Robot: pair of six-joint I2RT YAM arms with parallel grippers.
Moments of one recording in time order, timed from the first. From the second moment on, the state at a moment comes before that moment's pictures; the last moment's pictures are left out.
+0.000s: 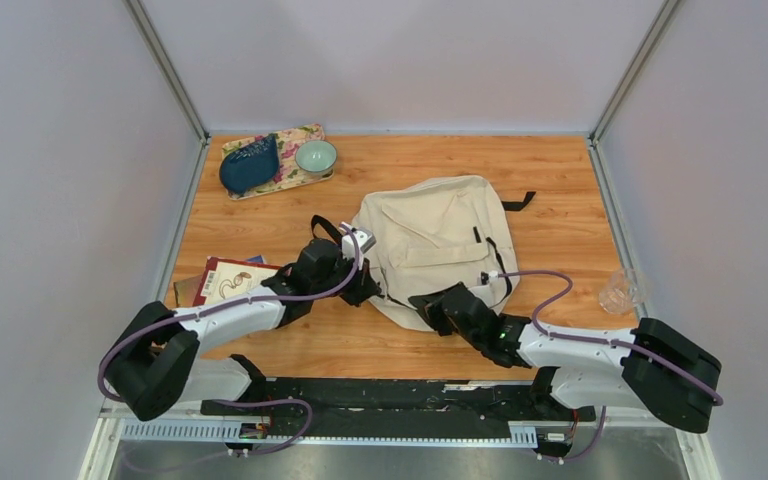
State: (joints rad) left arm -0.69 1.23 0.50 0.18 0.29 -0.25; right arm 1.03 1.16 0.34 0.22 0.38 1.82
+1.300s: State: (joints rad) left arm -0.57 1.02 0.61 -0.12 -0.15 -0.25; right arm 1.02 0.80 0.52 -0.08 0.48 1.11
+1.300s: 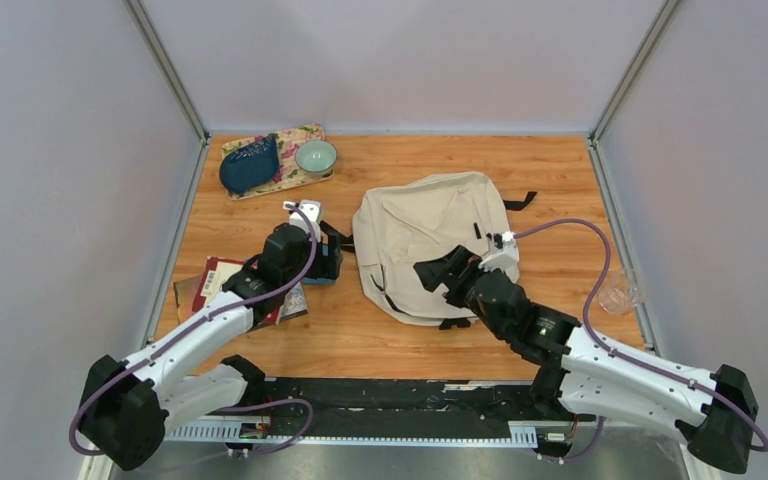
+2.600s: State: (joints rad) left arm -0.07 0.63 0.48 -0.47 -0.23 -0.39; right arm 0.78 1.77 1.28 0.07 -0.42 0.95
